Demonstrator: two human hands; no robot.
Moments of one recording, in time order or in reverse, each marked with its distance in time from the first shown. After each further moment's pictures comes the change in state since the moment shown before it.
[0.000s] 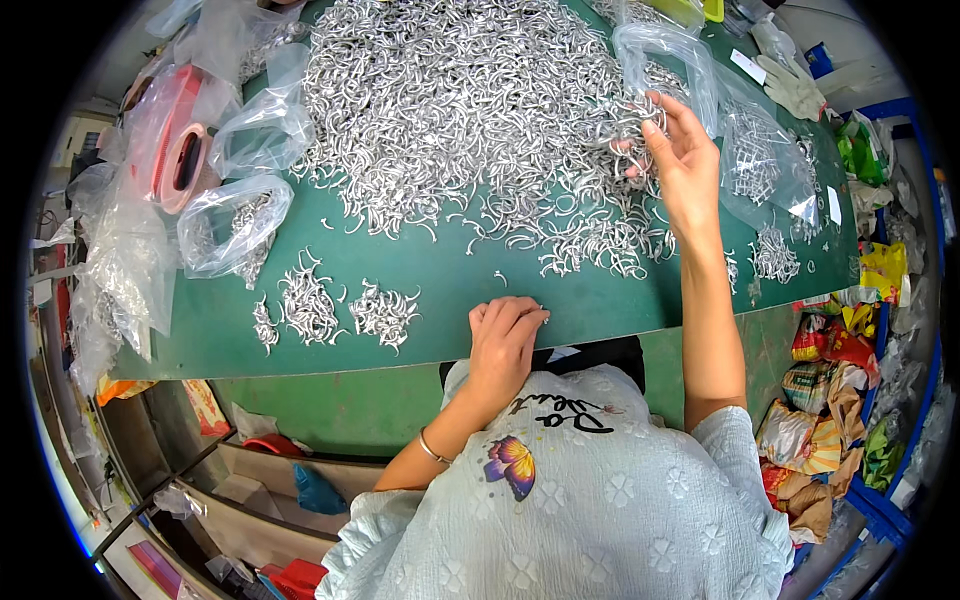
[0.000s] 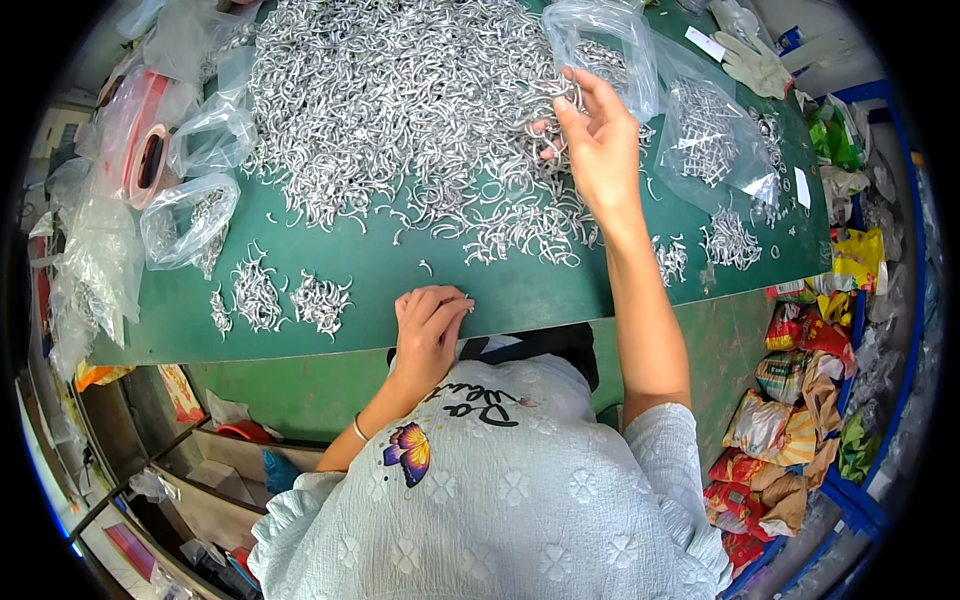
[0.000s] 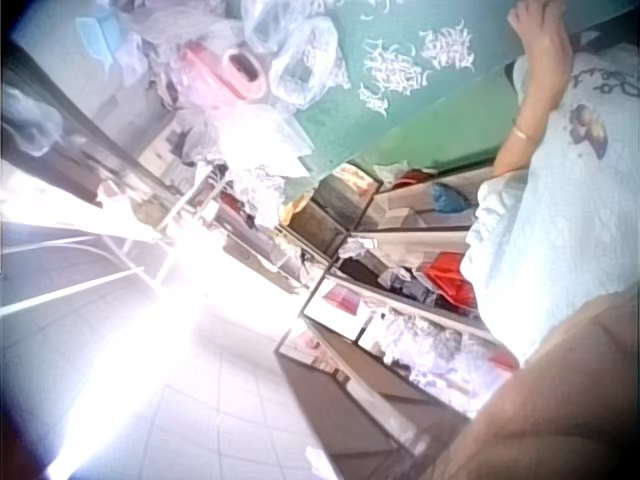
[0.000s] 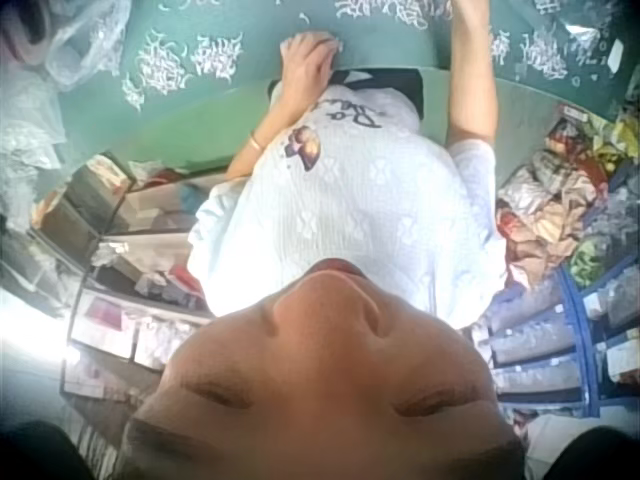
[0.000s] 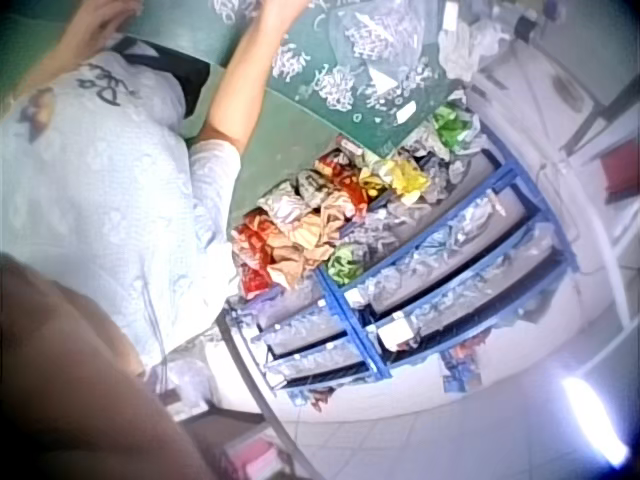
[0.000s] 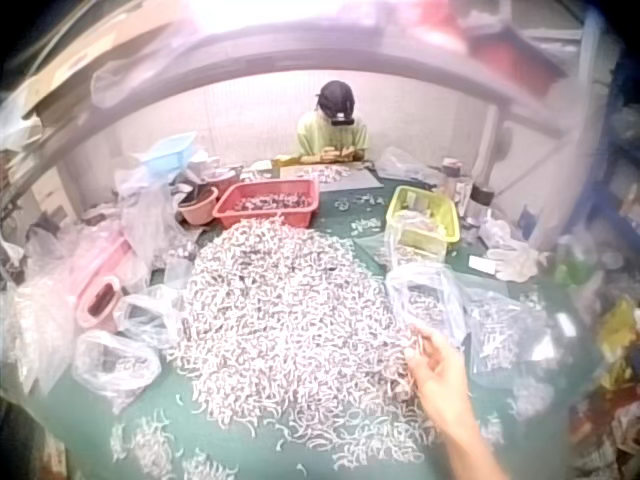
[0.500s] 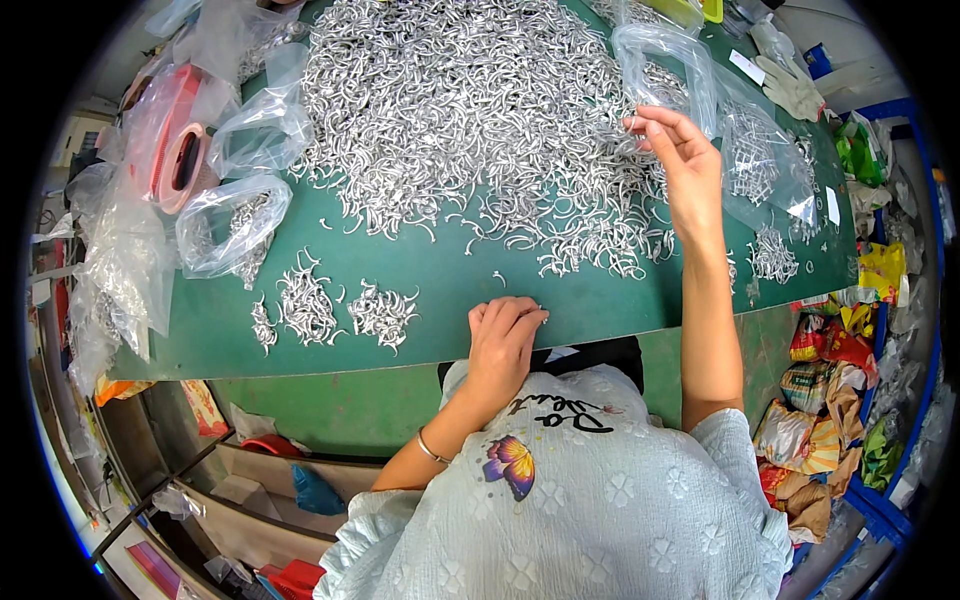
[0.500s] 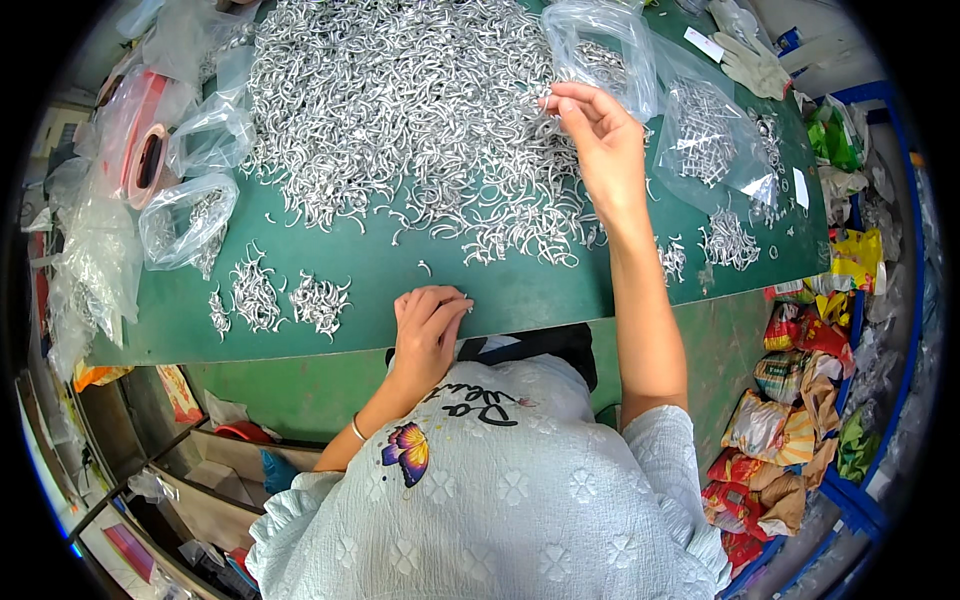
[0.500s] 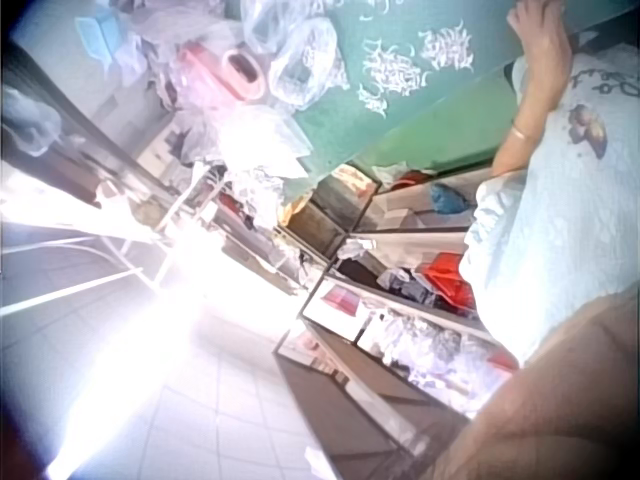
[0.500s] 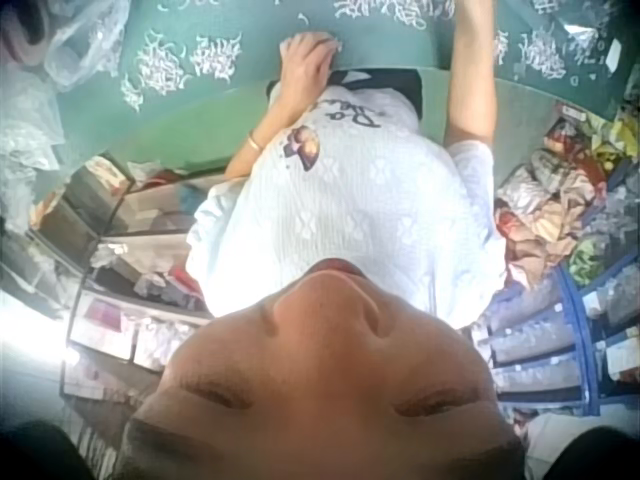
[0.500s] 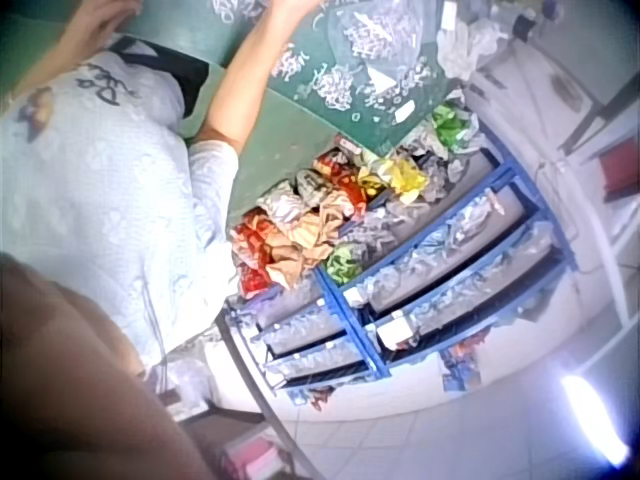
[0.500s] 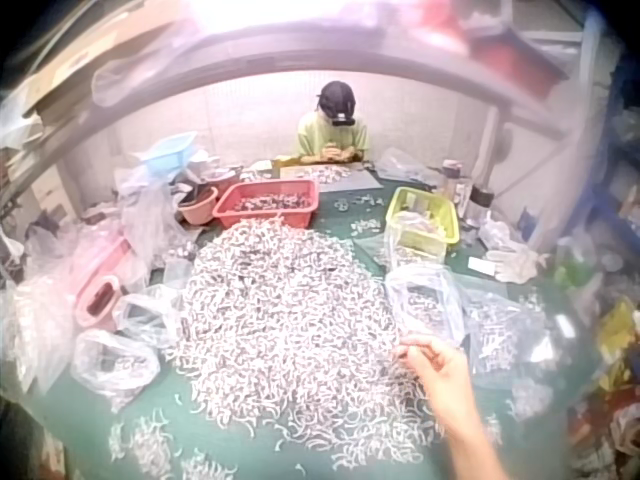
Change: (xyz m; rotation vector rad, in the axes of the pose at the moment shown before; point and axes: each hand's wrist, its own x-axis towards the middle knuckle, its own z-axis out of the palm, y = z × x) left_hand 0.002 0.000 0.000 -0.001 -0.011 0.004; right_hand 0.005 0.014 -0.015 -0.047 -0.020 -0.073
